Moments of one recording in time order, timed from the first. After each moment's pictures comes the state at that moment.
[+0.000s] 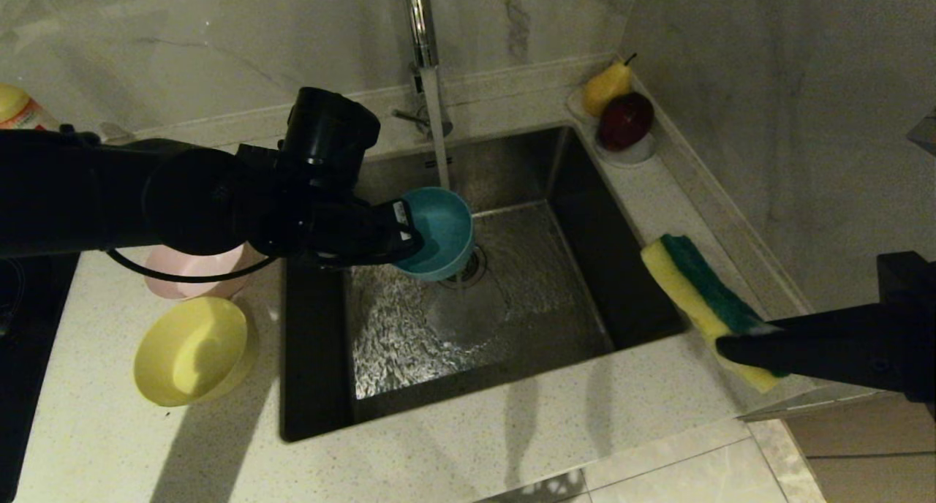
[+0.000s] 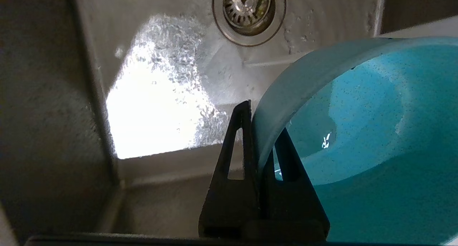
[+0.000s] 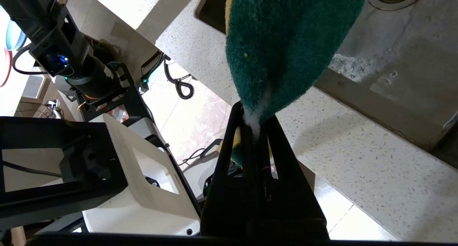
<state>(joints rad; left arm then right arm) -0.50 1.86 -1.53 0.23 0.25 -0.53 0.64 1.18 -1.13 0.34 0.36 -0.02</state>
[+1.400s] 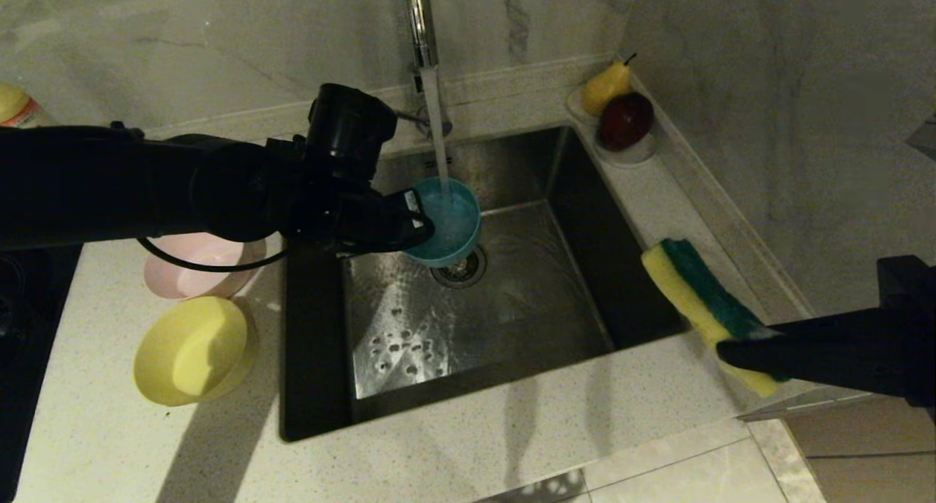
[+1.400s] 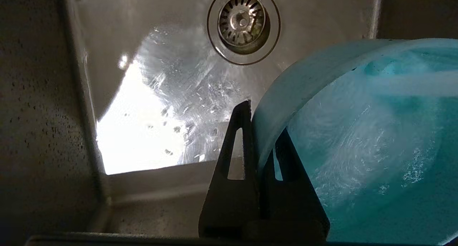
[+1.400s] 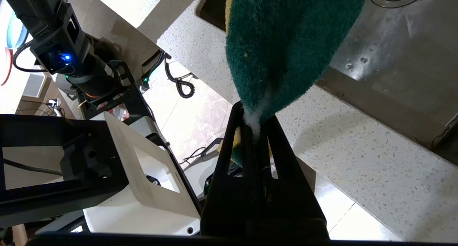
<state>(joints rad) -0.50 1.93 -1.63 0.23 0.27 -0.55 0.64 1.18 -1.12 0.34 0.36 -0.02</state>
